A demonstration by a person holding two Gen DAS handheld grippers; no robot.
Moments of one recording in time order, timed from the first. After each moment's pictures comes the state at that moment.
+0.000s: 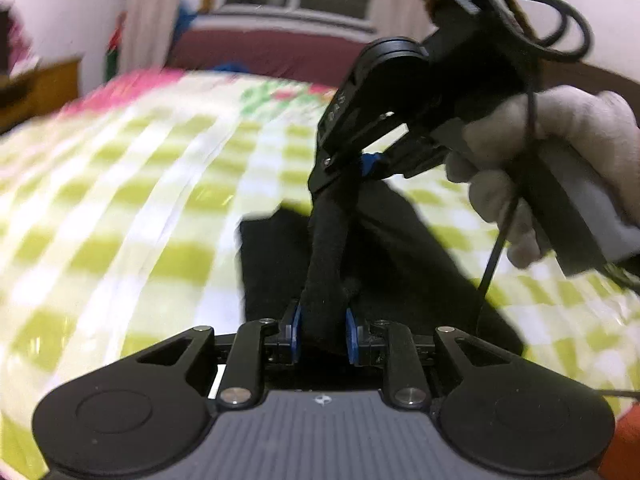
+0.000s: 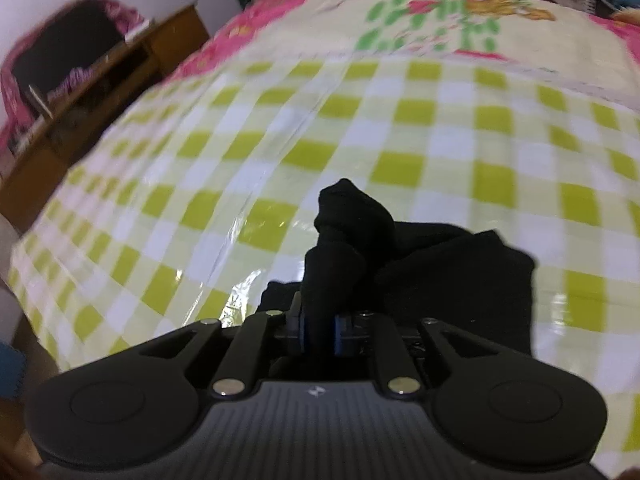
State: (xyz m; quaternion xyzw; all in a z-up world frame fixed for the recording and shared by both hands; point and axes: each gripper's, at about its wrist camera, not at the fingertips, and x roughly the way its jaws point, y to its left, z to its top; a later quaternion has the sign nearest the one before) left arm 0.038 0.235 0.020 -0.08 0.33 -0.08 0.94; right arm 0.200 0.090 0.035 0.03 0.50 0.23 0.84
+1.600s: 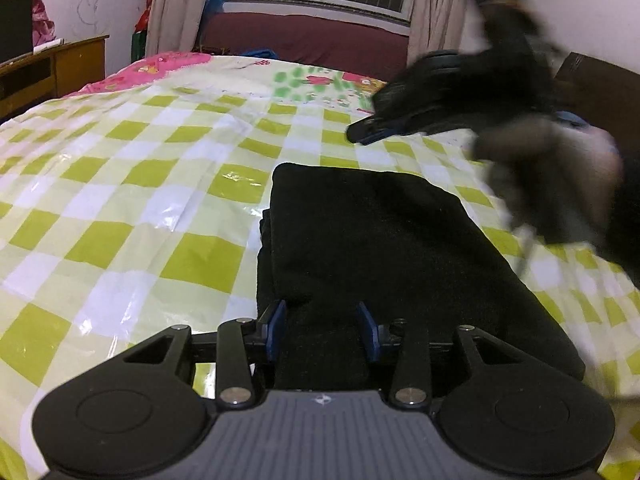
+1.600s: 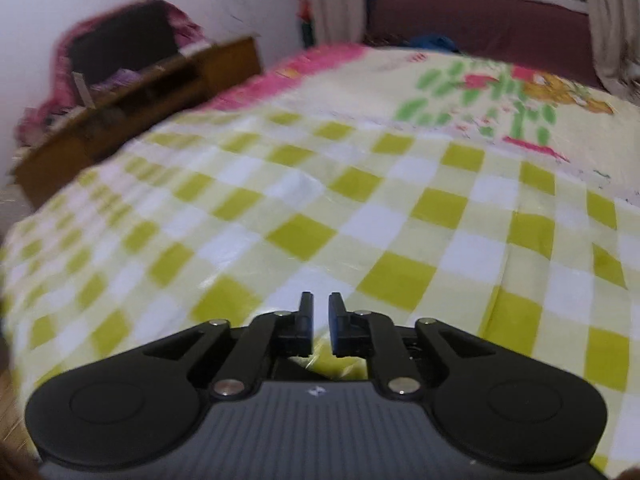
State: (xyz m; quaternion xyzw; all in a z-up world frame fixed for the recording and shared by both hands) left arm 0.076 0.219 -0.001 -0.08 0.34 -0.04 0.94; right arm 0.253 0.061 0.022 -0.01 0.38 0.33 0.87
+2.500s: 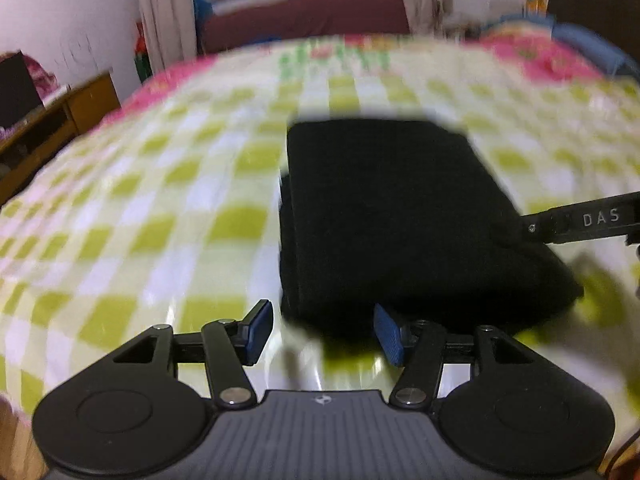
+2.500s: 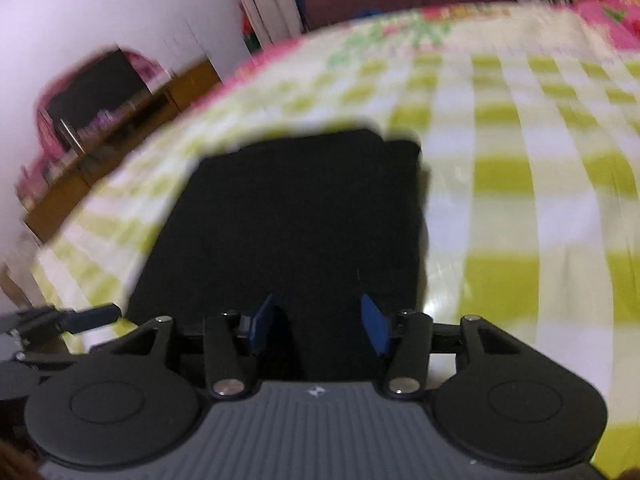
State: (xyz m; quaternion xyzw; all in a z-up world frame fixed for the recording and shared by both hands) left arm 0.027 0.182 0.005 0.06 0.41 0.02 0.91; right arm 0.085 -0.053 -0.026 0.10 0.42 0.26 0.86
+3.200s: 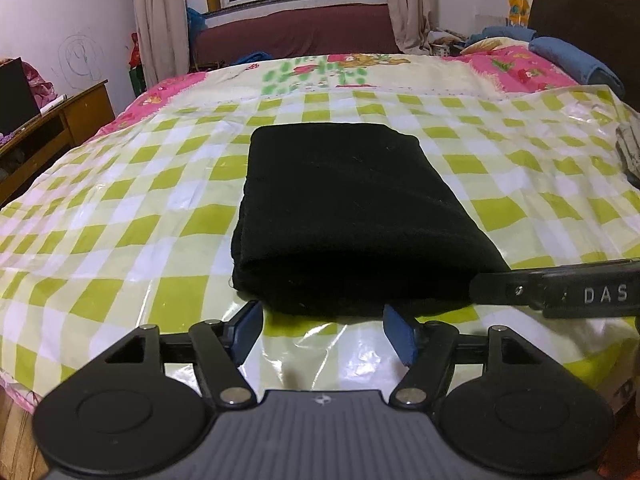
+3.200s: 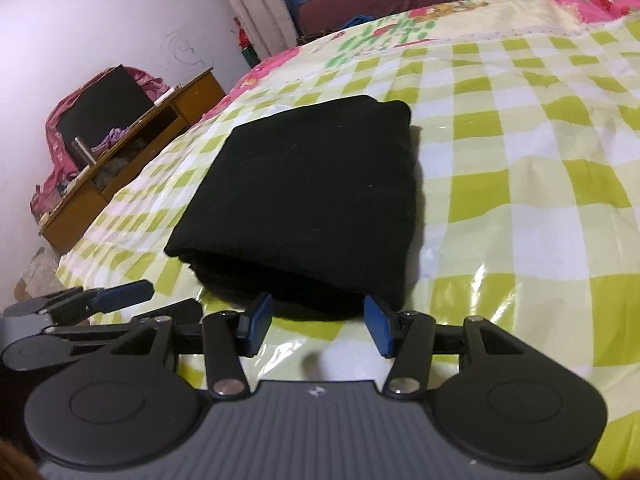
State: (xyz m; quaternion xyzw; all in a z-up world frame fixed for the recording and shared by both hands) left arm -0.017 0.145 0.024 0.05 0.36 0.00 0.93; right arm 0.008 -0.072 -0.020 0.14 0.40 0.26 0.87
